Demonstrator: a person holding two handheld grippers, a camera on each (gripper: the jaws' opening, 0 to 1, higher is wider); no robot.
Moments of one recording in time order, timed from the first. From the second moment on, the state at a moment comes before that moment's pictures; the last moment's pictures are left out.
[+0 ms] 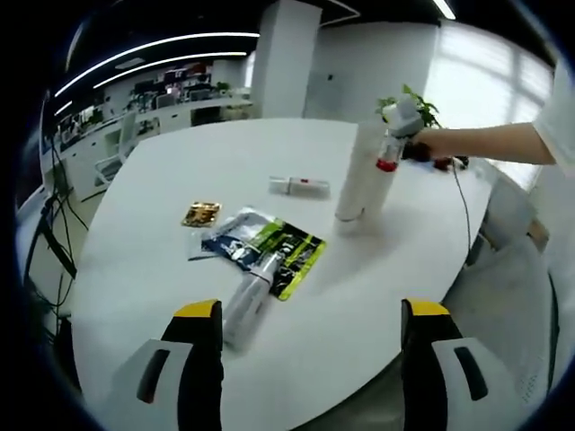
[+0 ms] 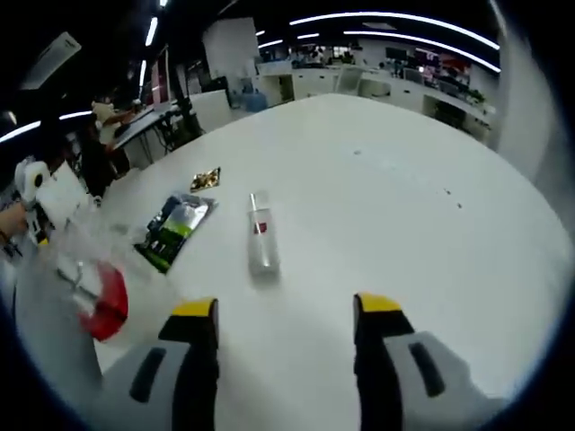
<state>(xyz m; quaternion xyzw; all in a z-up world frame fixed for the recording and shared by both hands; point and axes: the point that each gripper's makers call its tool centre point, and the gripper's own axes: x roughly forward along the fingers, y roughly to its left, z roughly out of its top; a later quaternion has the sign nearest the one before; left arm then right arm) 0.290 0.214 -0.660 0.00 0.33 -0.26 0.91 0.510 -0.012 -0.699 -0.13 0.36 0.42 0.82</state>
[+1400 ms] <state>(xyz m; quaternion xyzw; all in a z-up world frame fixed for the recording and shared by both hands) 0.300 0.224 -0.669 -0.02 0.33 -0.24 0.91 0.546 0.093 -0.749 -0.27 0.45 0.50 0.69</state>
